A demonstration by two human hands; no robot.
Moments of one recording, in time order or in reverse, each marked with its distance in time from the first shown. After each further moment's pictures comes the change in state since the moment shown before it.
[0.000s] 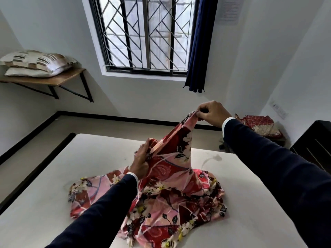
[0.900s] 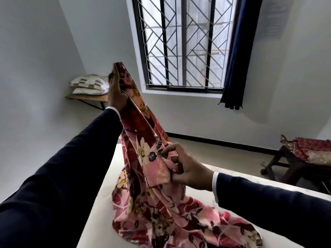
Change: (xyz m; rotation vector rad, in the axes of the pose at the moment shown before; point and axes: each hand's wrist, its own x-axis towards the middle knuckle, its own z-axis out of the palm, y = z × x) left_hand 0.101 0.156 -0.263 0.265 0.687 0.321; right_hand -0.075 -0.143 0.099 0.818 -0.587 -0.346
